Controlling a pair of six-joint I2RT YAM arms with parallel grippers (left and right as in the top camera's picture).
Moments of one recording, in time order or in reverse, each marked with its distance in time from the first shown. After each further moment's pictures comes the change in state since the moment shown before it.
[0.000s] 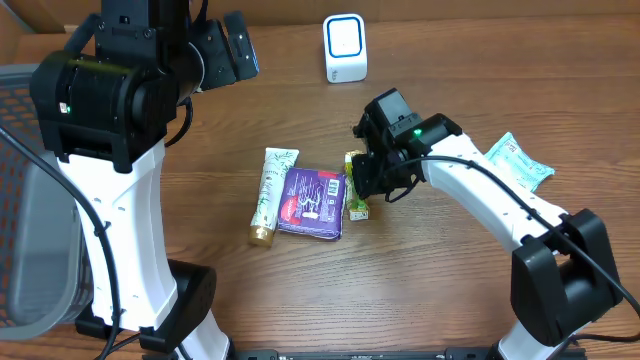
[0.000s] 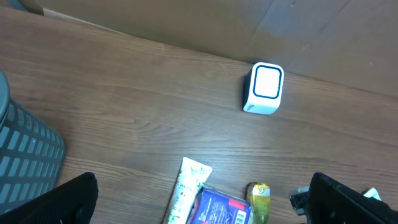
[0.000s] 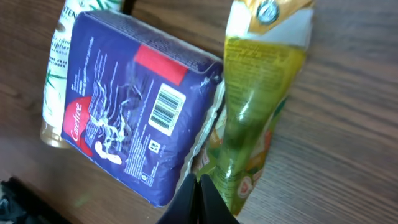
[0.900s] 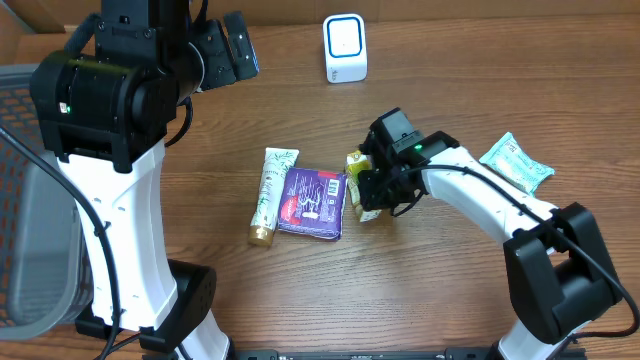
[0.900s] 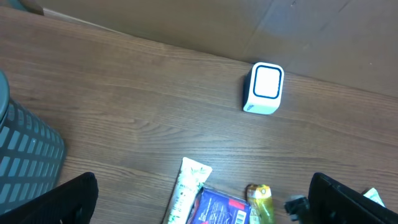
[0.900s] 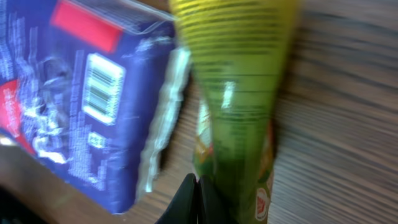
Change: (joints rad) left arm 0.000 0.000 0.000 0.000 0.000 0.000; right arm -0.025 0.008 -0.137 0.083 0.008 0.005
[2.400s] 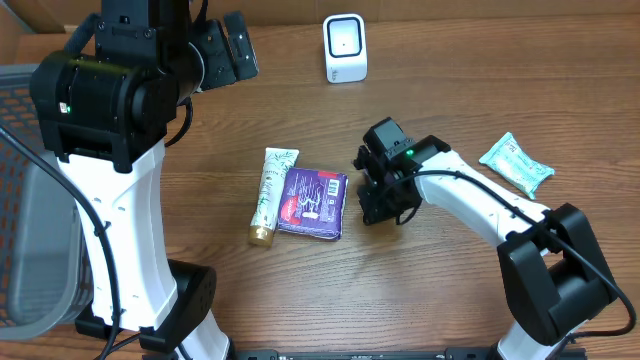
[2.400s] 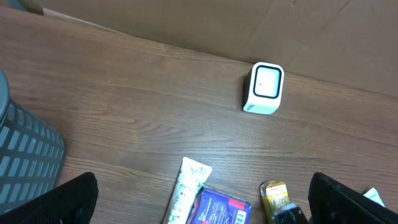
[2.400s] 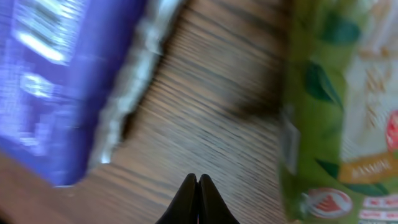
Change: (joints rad) left arm 0.000 0.000 0.000 0.000 0.000 0.000; right arm 0.050 0.005 -0.016 -0.073 0.092 -0.169
